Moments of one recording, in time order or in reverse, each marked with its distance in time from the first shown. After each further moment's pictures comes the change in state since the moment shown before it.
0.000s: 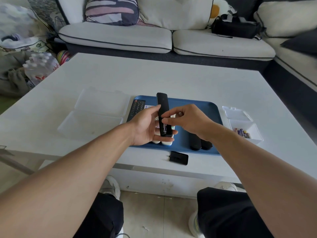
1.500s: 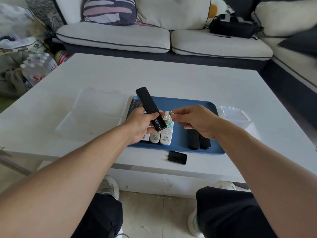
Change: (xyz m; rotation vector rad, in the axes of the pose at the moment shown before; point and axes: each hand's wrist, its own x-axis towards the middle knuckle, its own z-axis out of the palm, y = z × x) left_hand 0.016 -0.007 -0.007 0.178 0.302 0.294; right_hand 0.002 0.016 -0.018 0.231 -0.031 0.209
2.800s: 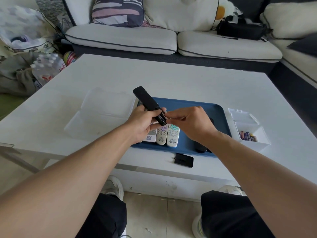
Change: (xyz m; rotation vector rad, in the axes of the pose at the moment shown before) left_hand 0.000 0.011 -0.010 -0.177 0.050 0.027; right_hand 0.002 0.002 0.034 -0.495 0.196 -0.533
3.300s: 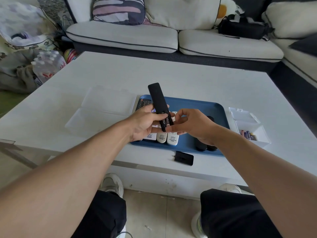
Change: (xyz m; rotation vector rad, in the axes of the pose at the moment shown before) left_hand -0.007 0.001 -0.008 0.144 -0.261 -0.087; right_hand -0.003 -0.002 -0.007 0.456 -0.279 0.389
